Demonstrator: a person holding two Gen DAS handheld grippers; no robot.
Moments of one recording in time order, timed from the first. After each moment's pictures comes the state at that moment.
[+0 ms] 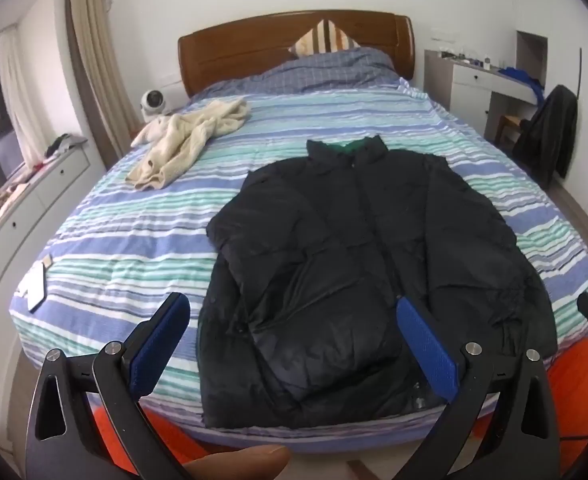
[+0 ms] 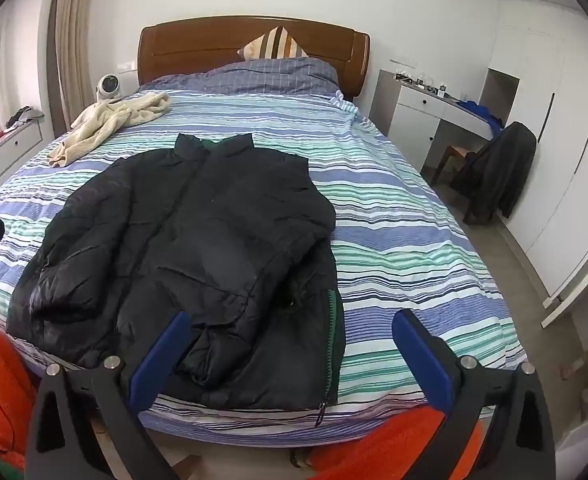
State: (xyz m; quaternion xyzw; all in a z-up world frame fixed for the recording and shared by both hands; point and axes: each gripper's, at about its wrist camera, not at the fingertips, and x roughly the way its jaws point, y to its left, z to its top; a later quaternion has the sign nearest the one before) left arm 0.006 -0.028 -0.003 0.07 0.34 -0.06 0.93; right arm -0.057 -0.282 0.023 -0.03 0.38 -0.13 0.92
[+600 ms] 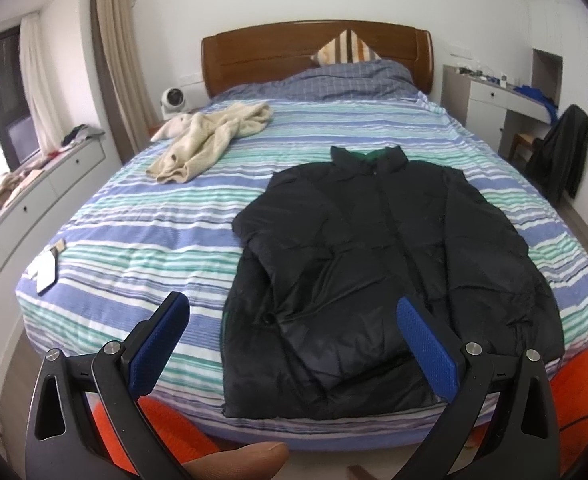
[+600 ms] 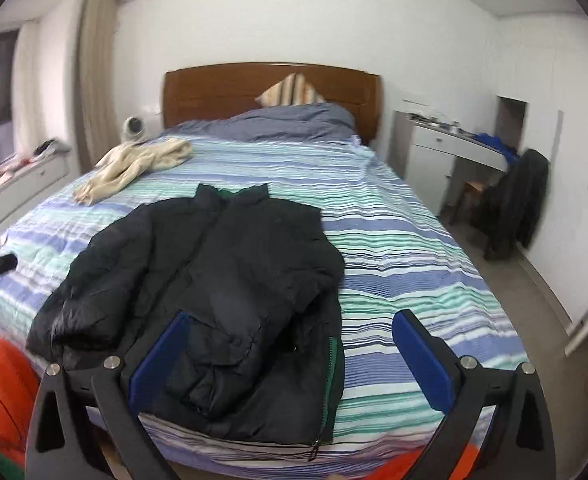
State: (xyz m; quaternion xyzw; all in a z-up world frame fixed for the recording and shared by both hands) left arm -0.004 0.004 -0.006 0.05 0.34 -0.03 0.94; right arm -0.065 -0.304 0.037 -0.03 0.32 -0.05 0.95
